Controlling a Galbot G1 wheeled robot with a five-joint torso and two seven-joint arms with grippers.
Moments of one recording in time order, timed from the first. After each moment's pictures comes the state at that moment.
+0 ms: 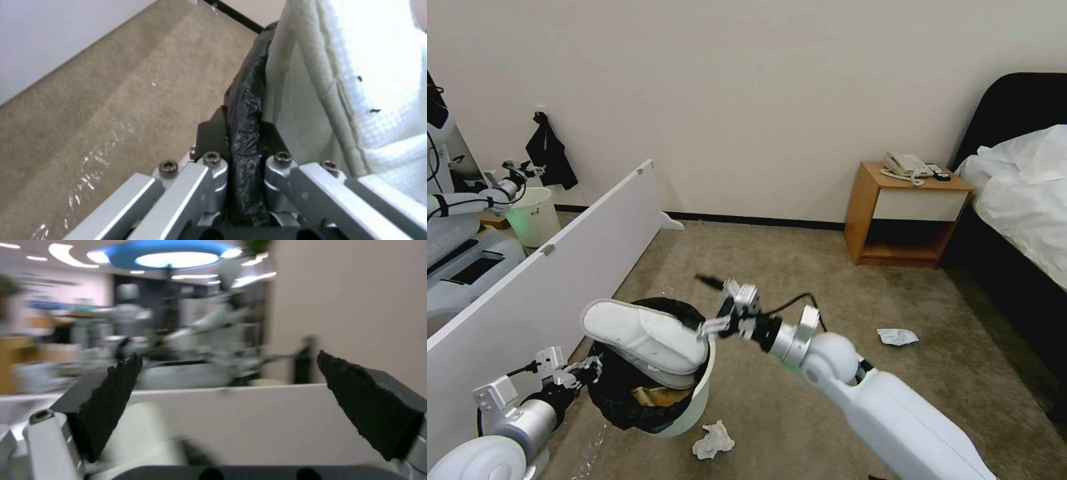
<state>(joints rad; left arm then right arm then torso) 1.47 -1.22 -0.86 -2.13 -0.96 0.60 -0.15 -0.64 1.12 -0.10 1.70 0.69 0.10 -0.38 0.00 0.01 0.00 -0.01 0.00</state>
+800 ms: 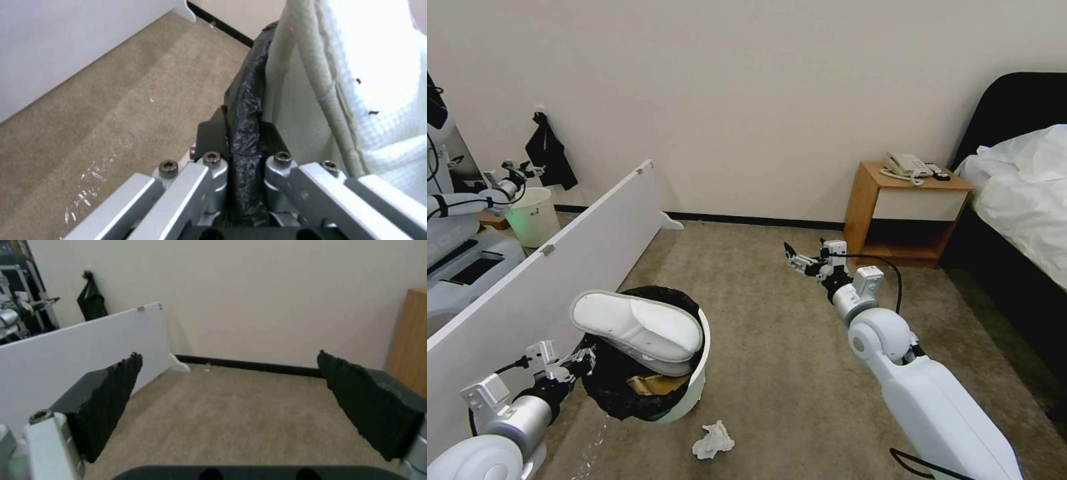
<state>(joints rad) 1.47 -1.22 -0.86 -2.16 -0.97 0.57 -0.16 -0.71 1.13 0.11 1.69 0.63 -0.22 0.16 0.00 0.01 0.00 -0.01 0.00</state>
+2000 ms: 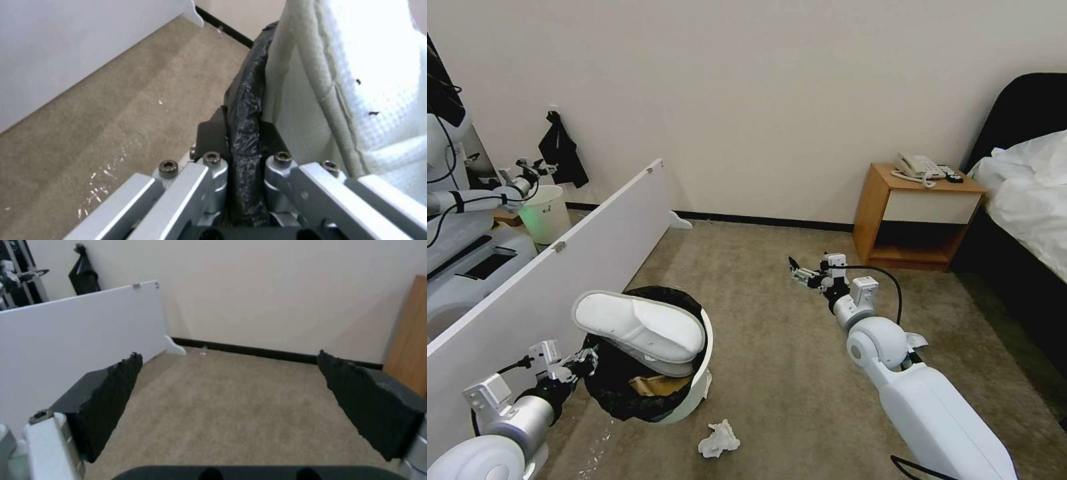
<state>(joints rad) 1.46 -1.22 -0.85 -2.17 -0.97 0.58 -0.17 -0.73 1.13 0.11 1.64 0.58 -0.22 0.16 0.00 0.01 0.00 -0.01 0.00</state>
